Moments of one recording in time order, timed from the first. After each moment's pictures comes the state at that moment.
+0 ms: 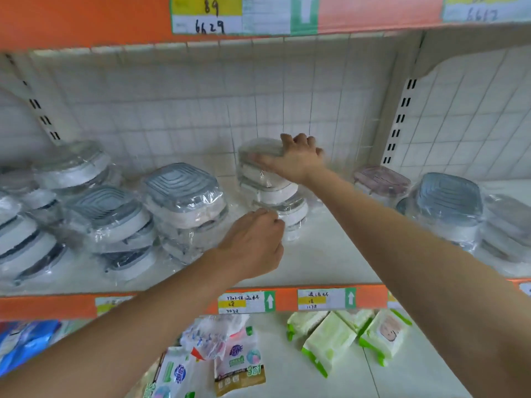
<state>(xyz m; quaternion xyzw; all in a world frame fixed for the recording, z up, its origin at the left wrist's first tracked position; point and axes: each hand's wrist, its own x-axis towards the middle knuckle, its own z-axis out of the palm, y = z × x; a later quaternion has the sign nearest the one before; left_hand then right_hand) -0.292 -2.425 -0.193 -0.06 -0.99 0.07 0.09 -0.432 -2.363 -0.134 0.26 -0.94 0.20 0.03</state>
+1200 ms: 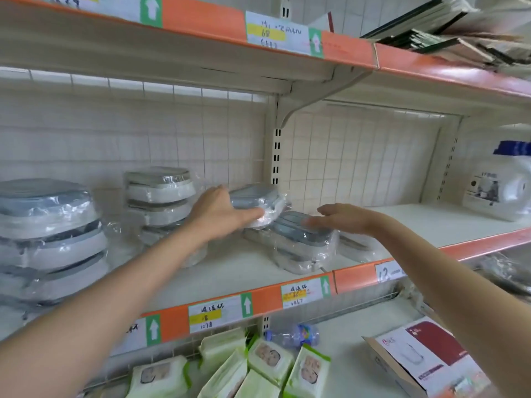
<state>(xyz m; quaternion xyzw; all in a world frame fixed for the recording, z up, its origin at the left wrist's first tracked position) -0.362 -2.334 -0.183 -0.02 -0.92 -0.32 0.21 -0.422 -2.088 -0.178 0.16 -0.97 0.19 -0.03</state>
